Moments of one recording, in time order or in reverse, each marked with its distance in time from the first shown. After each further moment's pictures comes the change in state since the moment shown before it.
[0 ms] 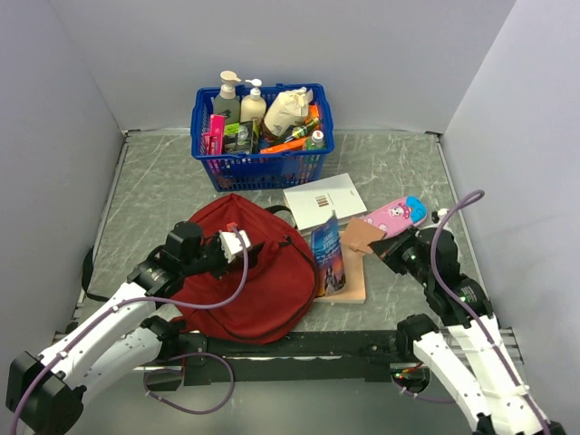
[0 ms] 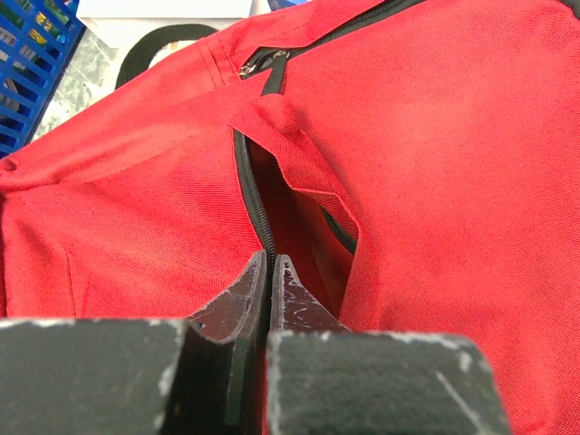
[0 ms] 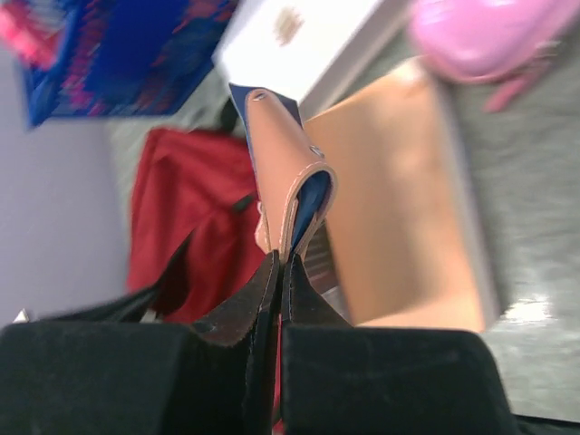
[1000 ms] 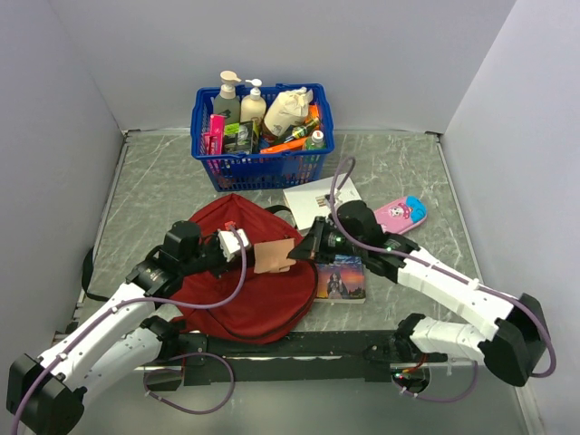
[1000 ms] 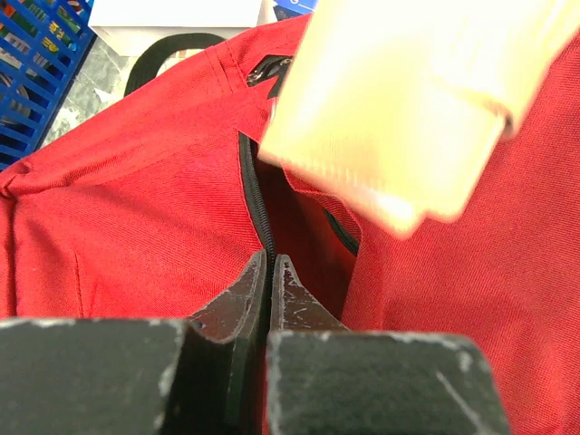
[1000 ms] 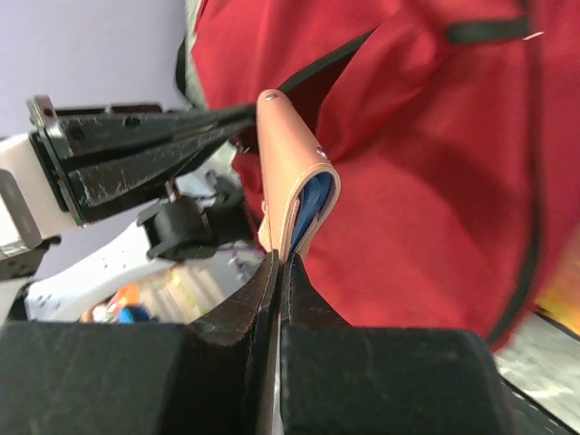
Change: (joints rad) left arm 0.013 -0.007 0.000 0.013 0.011 0.000; right arm 0.446 0.564 0.122 0.437 -0.318 0.008
